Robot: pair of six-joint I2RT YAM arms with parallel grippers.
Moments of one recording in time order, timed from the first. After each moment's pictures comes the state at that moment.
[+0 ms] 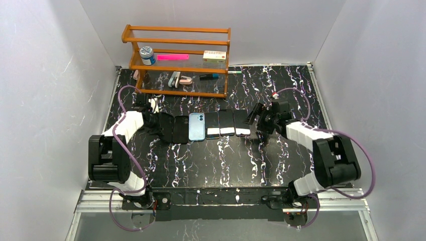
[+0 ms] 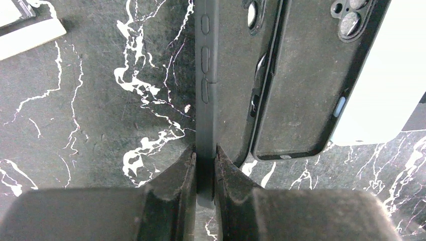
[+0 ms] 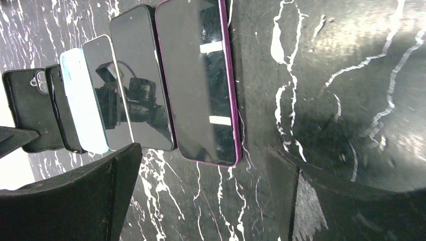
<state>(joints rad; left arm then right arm) -0.03 1.53 0.94 -0.61 0.17 -0.18 0.27 1.51 0.71 0.03 -0.30 0.66</state>
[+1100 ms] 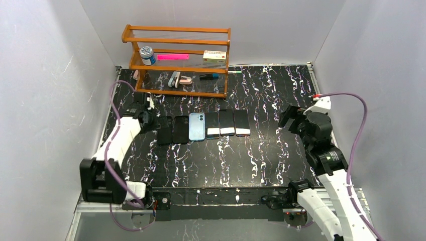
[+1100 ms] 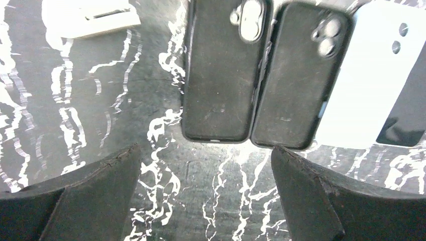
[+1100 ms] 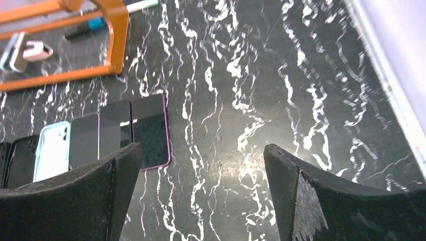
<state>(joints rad) -0.08 1.37 0.95 -0.69 -0.03 -0.28 0.27 0.64 0.76 -0.50 0.22 0.36</state>
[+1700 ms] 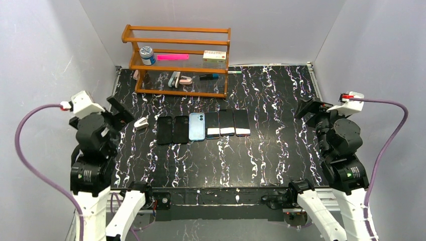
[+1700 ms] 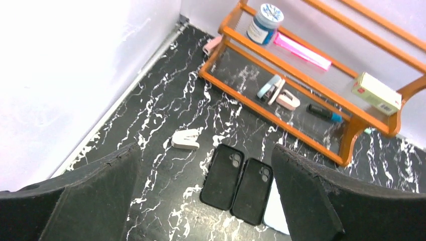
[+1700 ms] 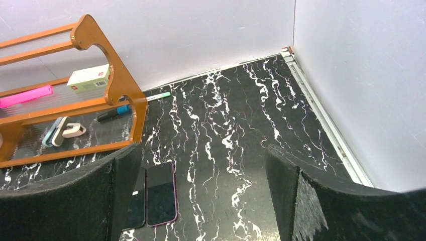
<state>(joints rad) -0.10 0.68 1.26 -0.84 -0.45 -0.36 0.27 0.54 1.00 -0.50 0.35 0.25</state>
